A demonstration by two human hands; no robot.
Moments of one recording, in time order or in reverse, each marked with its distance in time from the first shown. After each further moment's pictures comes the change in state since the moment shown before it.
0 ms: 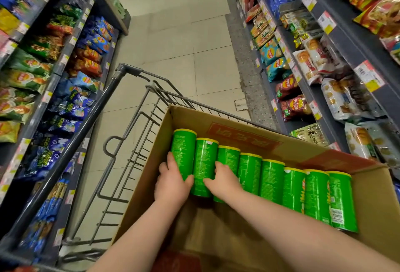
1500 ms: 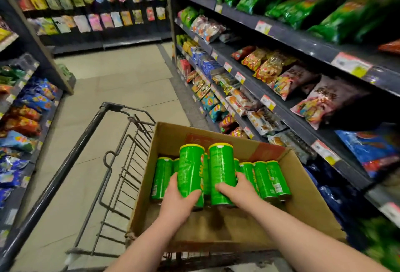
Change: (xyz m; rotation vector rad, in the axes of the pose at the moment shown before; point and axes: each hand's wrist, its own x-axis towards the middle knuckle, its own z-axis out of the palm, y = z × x) left_hand -0.126 -0.038 -0.042 -0.564 -0.177 0.452; right_hand -0.186 0.002 -0.014 0.443 0.436 0.168
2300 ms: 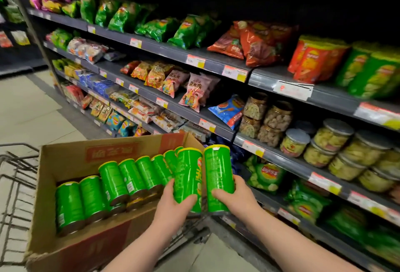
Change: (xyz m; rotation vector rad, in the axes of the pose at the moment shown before) left_hand -0.138 0.038 0.104 -0.054 -0.466 0.220; right_hand -0.202 0.123 -0.089 0.260 0.488 0.131
